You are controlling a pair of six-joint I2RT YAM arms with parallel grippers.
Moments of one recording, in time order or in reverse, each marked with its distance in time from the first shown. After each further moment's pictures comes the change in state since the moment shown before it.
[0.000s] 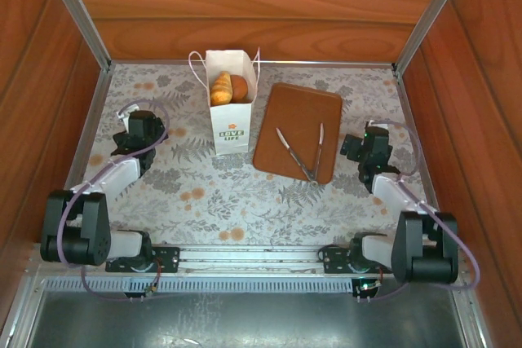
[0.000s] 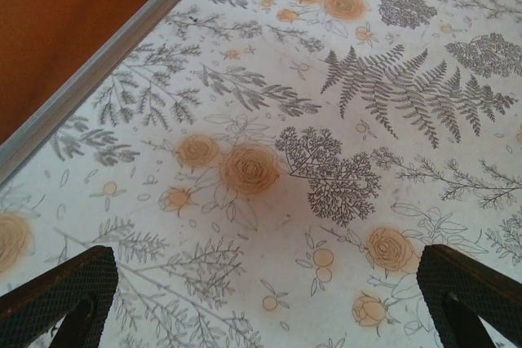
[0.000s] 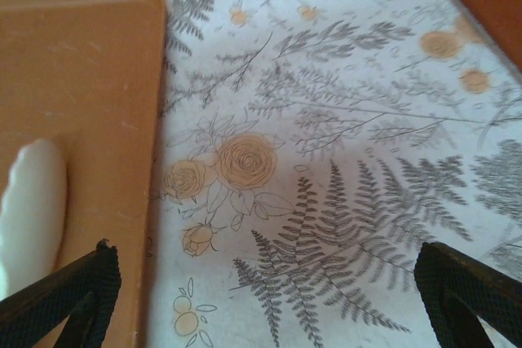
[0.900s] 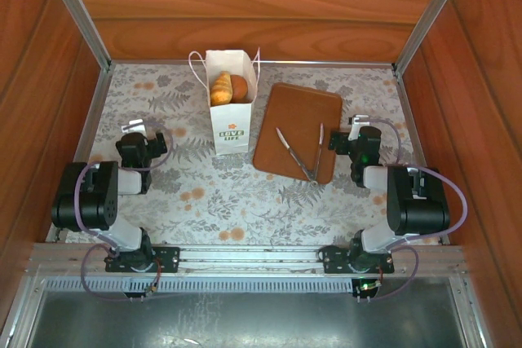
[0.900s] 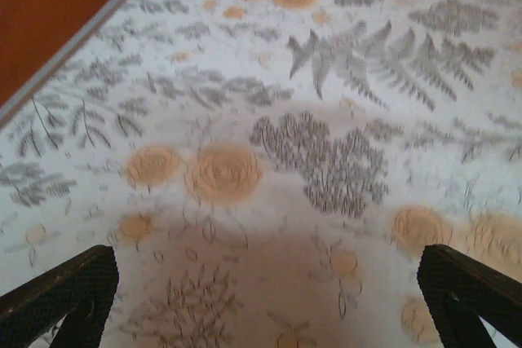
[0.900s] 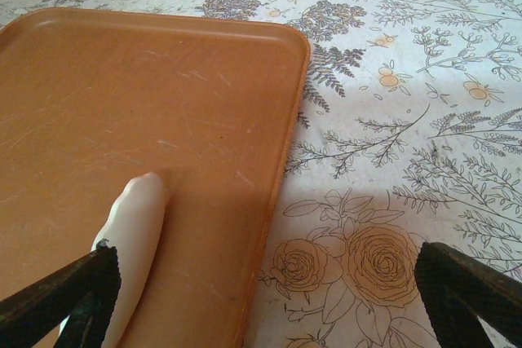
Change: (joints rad) left arm 0.126 0.232 -0.301 0.737 0.249 0.248; right arm 0.002 0.299 -0.031 0.513 -0.254 -0.135
